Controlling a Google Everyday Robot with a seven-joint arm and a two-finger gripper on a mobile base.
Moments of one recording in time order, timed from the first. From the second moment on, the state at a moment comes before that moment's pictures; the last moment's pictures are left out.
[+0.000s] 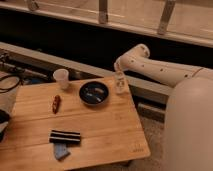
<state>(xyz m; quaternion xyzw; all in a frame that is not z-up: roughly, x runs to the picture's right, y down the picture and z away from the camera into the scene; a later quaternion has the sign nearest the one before) 0.086 -0.136 0.869 -0.06 -0.08 0.60 0.79</state>
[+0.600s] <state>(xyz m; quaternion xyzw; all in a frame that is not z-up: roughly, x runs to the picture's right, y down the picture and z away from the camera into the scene) 0.103 -0.123 0.882 -0.09 -0.10 0.64 0.75</state>
